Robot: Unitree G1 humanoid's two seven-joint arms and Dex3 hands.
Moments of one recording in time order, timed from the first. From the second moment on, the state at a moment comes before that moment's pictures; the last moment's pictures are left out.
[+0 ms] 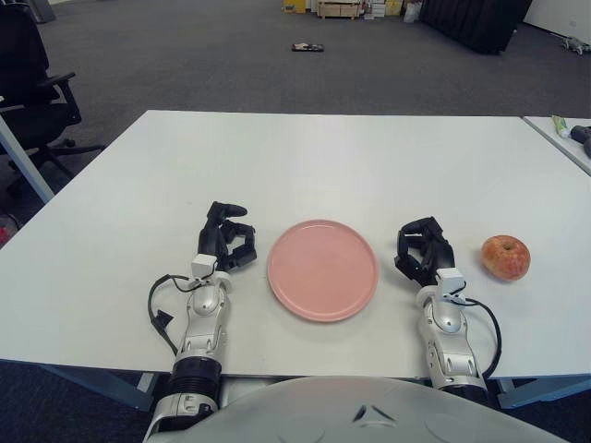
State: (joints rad) left arm 0.05 -0.03 0.10 0.37 -0.01 -0.42 0.08; right arm 0.18 0.05 -0.05 0.13 -0.06 -0.24 -0.17
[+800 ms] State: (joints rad) left arm 0.05 -0.03 0.09 0.37 0.00 -0.42 0.08; right arm 0.20 0.04 -0.04 0.20 -0.21 -0.39 -0.30
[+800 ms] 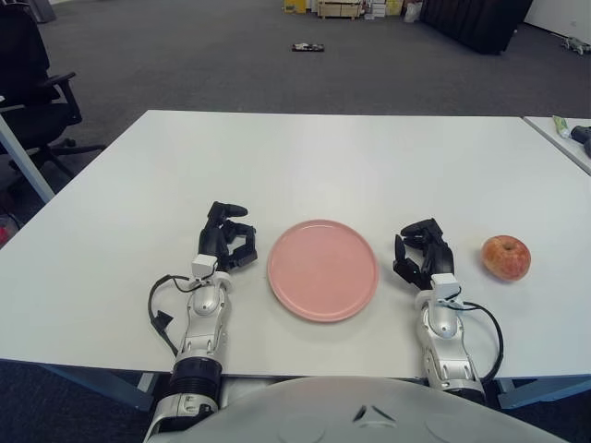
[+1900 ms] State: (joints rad) left arm 0.05 -0.03 0.09 0.37 0.01 -0.42 0.08; right arm 0.17 -0.13 0.03 0.17 -0.94 -0.09 -0.95
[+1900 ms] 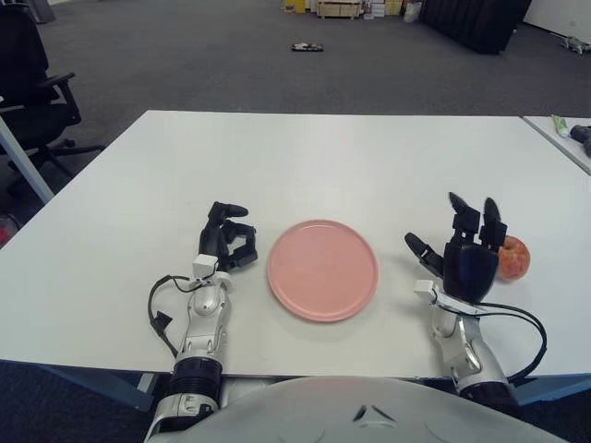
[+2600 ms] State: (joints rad) left arm 0.05 -0.03 0.09 0.37 0.01 -0.42 0.08; right arm 0.19 -0.19 -0.04 0.12 -0.93 0.16 -1.01
